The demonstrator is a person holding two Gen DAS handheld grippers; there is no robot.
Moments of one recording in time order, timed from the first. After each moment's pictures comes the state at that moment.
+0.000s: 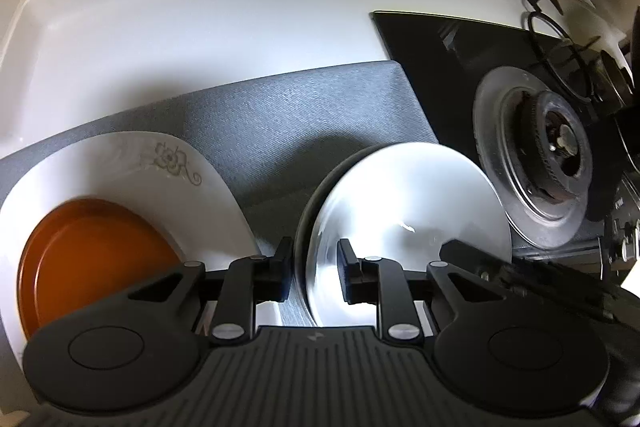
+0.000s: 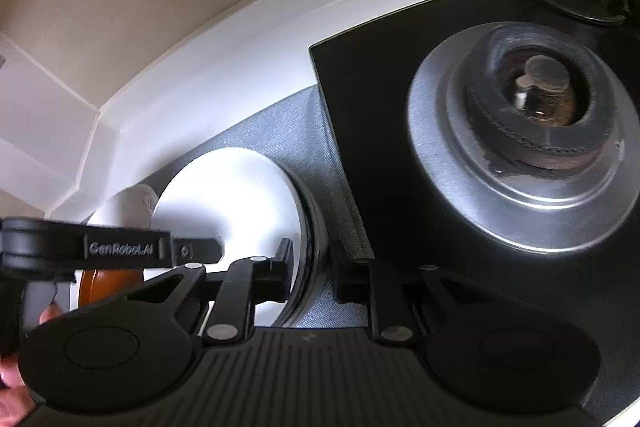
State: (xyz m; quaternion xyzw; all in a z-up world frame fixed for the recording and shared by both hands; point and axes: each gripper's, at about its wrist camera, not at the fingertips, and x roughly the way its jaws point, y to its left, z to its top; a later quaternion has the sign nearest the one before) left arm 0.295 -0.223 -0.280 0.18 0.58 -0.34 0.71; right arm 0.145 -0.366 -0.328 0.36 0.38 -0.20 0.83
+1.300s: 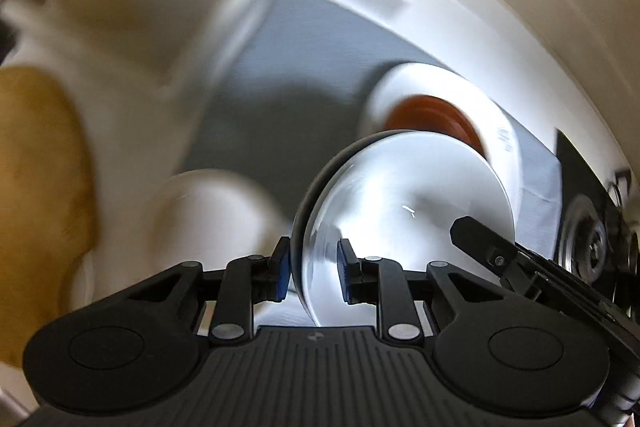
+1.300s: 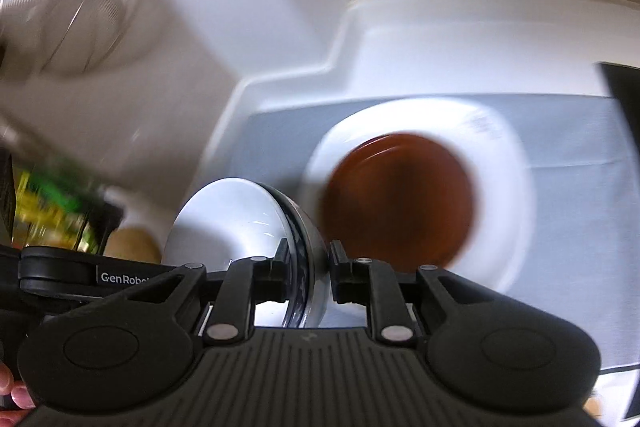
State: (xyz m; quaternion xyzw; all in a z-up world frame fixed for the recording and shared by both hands) left arm 0.310 0.088 -0.208 -0.06 0.65 -0.11 0.75; right arm 0.246 -0.140 -0.248 0.25 0.46 0.04 0.85
